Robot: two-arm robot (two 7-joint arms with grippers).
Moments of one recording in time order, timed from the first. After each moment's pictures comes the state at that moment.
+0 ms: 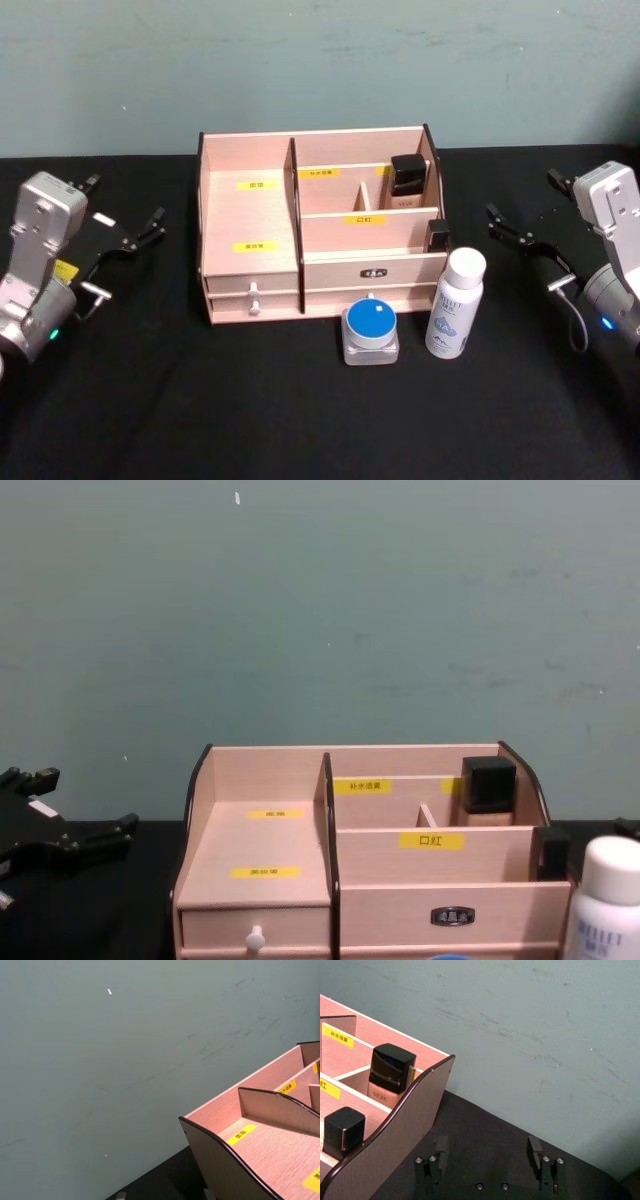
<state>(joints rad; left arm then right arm) -0.20 0.60 0.45 -1.41 -0.25 -0.12 0.03 0.20 0.60 -0.45 -1.41 0.25 -0.12 -0.03</state>
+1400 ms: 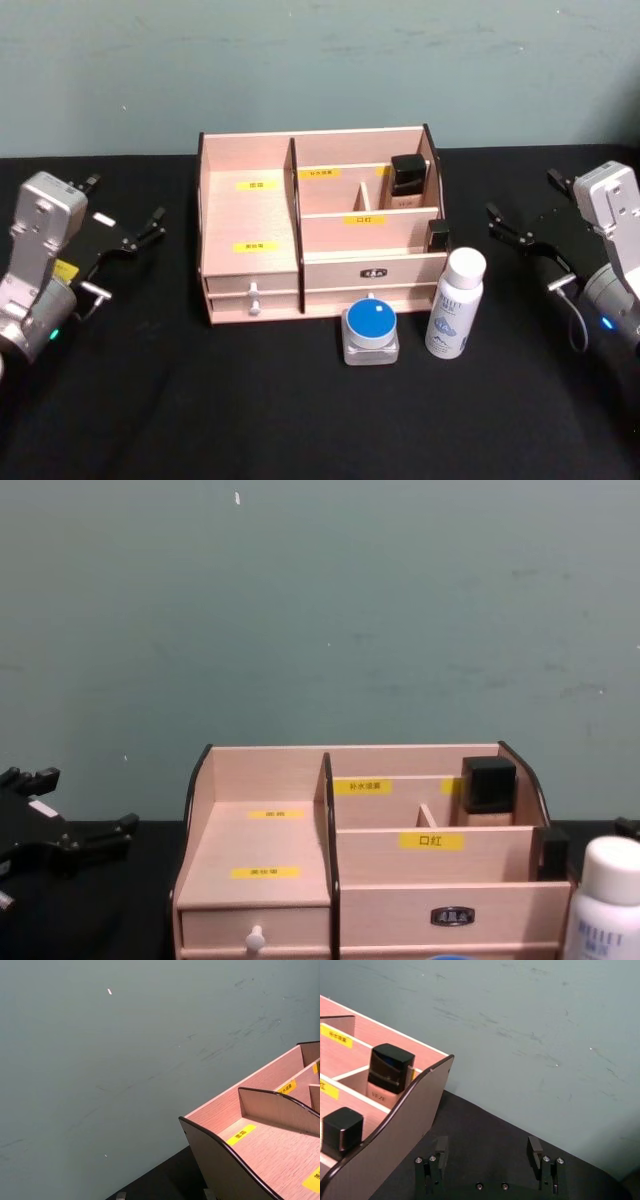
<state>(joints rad) -0.20 0.60 0.45 -1.41 -0.25 -0.12 0.03 0.20 0.60 -0.45 -1.41 0.25 -0.12 -0.03</state>
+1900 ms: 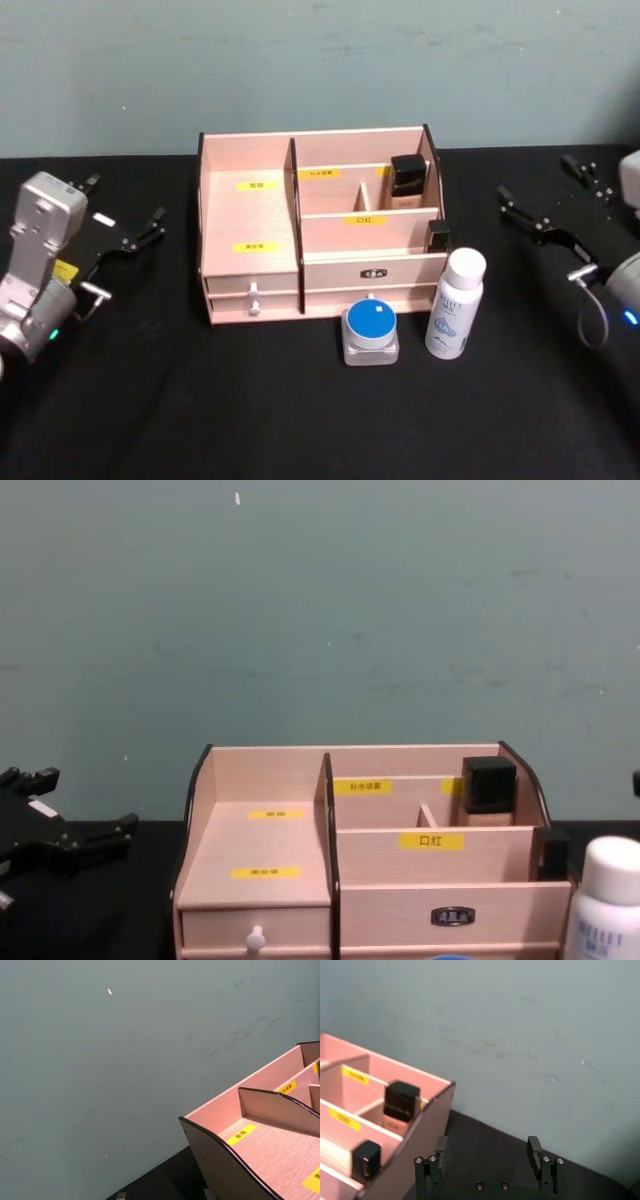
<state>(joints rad) -0.20 0.60 0.45 -1.41 -0.25 -0.12 0.03 0.11 0.63 -0.34 -1.55 0.35 -0.10 0.04</state>
